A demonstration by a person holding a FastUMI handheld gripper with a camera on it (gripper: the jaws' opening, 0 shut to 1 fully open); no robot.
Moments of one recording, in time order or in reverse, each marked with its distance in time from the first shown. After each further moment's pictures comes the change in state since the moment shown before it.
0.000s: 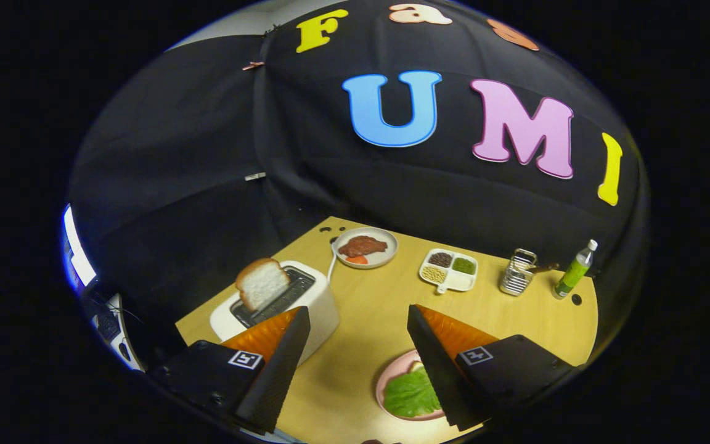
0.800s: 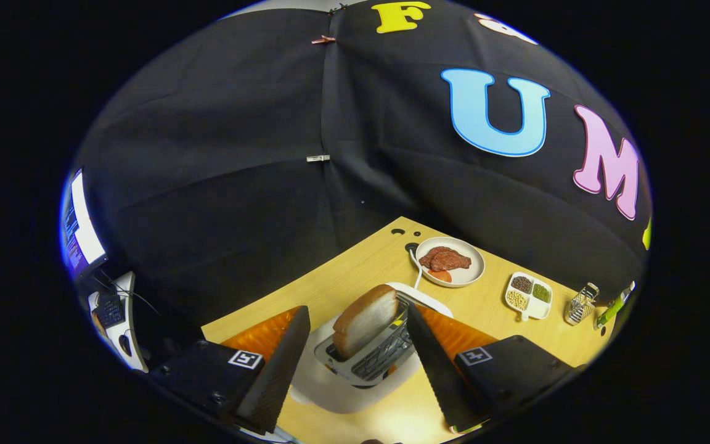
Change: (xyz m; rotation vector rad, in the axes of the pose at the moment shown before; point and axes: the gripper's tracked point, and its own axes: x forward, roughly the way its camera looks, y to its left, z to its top) arm 0.104 0.145 -0.012 -0.132 0.057 0.122
